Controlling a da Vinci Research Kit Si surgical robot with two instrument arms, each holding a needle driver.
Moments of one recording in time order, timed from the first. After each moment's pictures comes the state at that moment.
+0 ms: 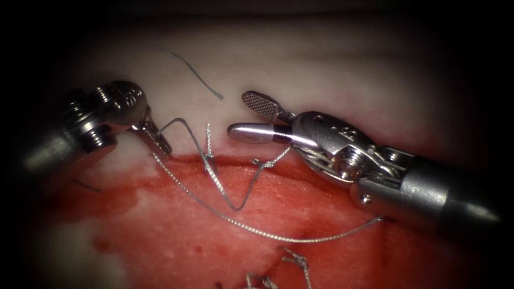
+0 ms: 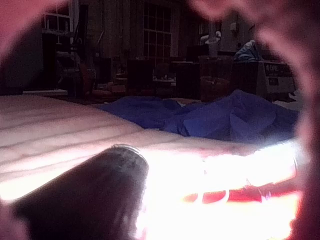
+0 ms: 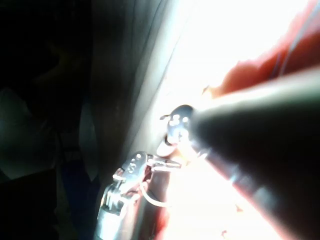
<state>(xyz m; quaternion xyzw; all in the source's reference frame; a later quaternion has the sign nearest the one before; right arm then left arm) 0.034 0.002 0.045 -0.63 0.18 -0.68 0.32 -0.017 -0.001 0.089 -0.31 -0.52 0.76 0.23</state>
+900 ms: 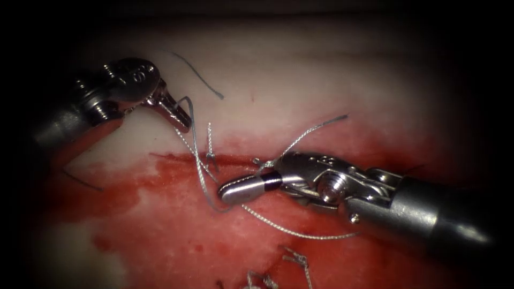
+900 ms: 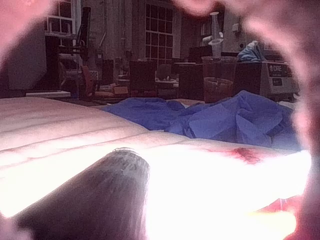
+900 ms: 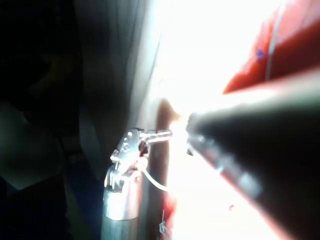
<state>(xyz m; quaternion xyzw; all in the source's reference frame) 0.036 -0.004 0.046 -0.58 0.55 -0.58 0.17 -0.018 0.002 0.090 -0.40 -0.43 0.78 0.20</state>
